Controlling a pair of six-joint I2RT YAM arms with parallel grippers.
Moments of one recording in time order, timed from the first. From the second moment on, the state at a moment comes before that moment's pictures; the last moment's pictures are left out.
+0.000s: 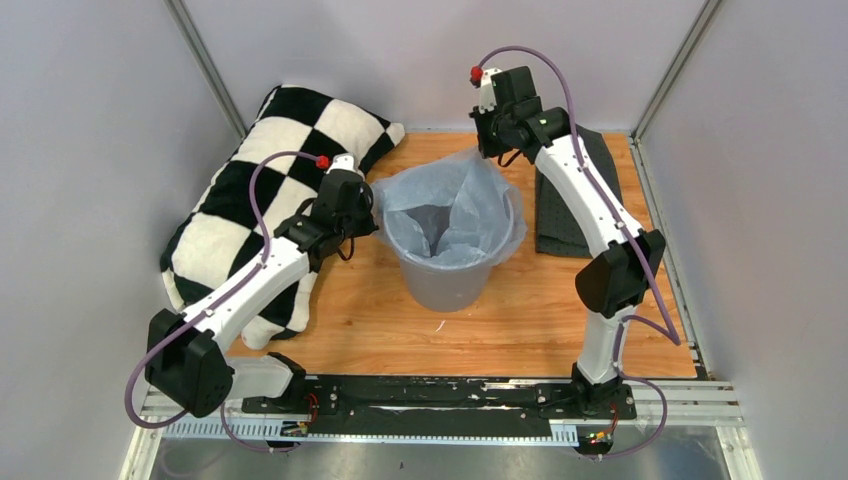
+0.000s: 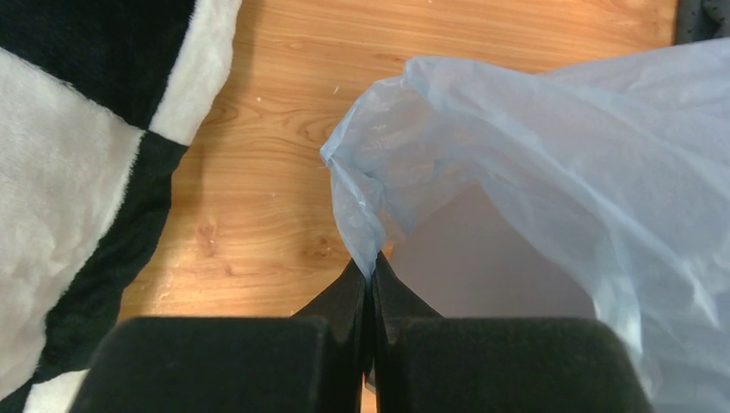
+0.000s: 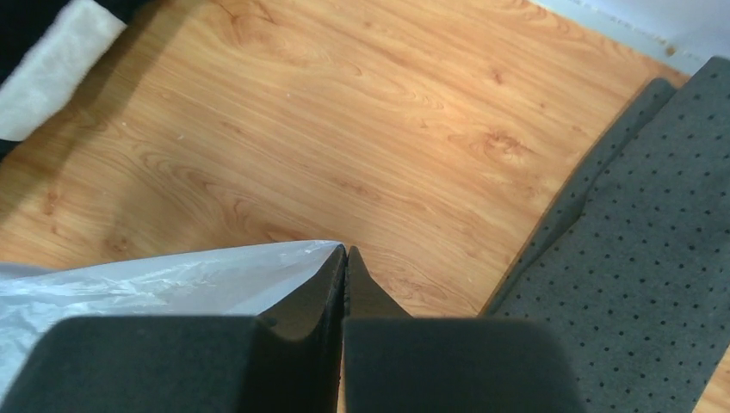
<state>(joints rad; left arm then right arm) -0.50 1.27 1.03 -0.40 -0.24 -0.53 0.44 1.88 2.08 -0.85 -0.01 -0.01</state>
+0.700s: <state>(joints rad) -0.50 1.22 0.84 -0.29 -0.08 -0.60 0.39 1.86 2.02 -0.89 -0.02 0.09</state>
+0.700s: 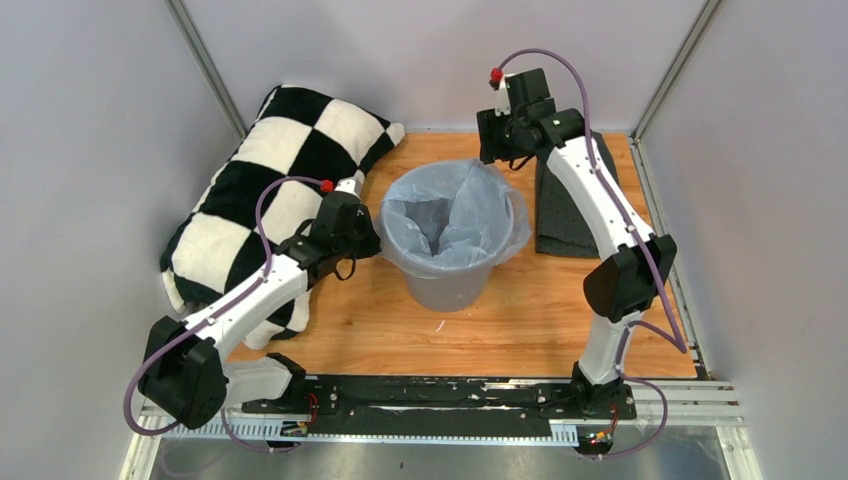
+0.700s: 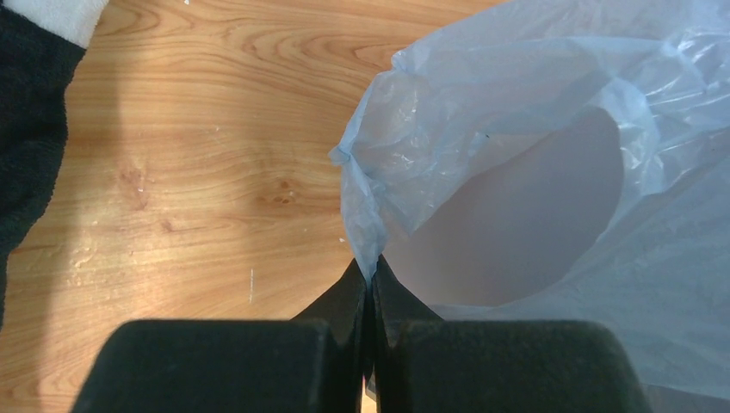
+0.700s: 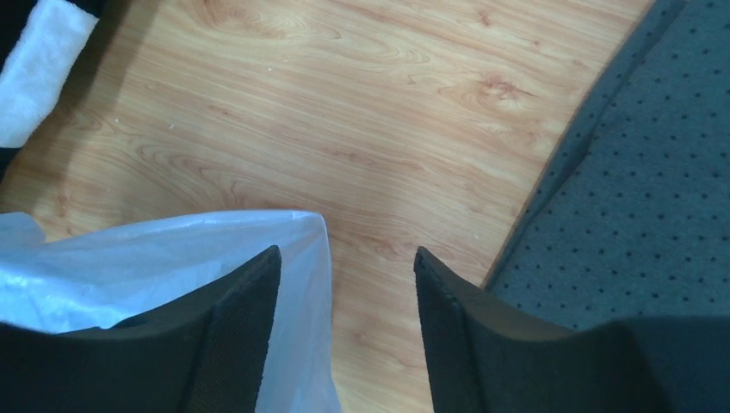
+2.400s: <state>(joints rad) -0.50 1.20 0.85 -0.31 -0.07 -0.59 0.34 1.49 1.72 -0.93 -0.22 0.09</state>
